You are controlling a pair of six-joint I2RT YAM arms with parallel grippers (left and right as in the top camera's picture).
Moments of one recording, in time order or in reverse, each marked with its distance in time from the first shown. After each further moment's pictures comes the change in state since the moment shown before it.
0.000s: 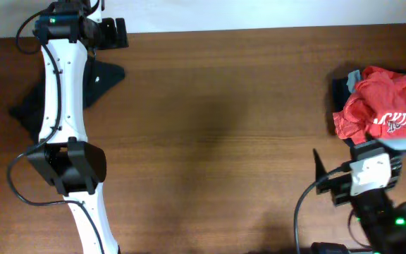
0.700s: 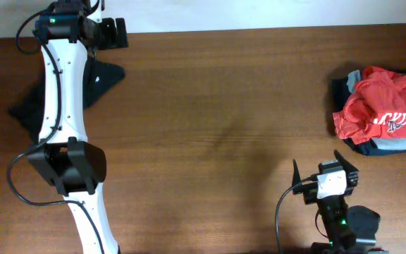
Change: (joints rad) left arm 0.000 0.000 0.000 0.001 0.000 0.000; right arm 0.000 -0.386 -0.726 0.399 0.040 0.049
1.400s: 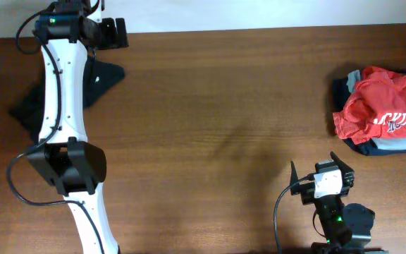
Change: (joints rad) left arm 0.000 0.000 0.000 0.000 0.000 0.000; right arm 0.000 0.000 -0.045 0.013 0.008 -0.001
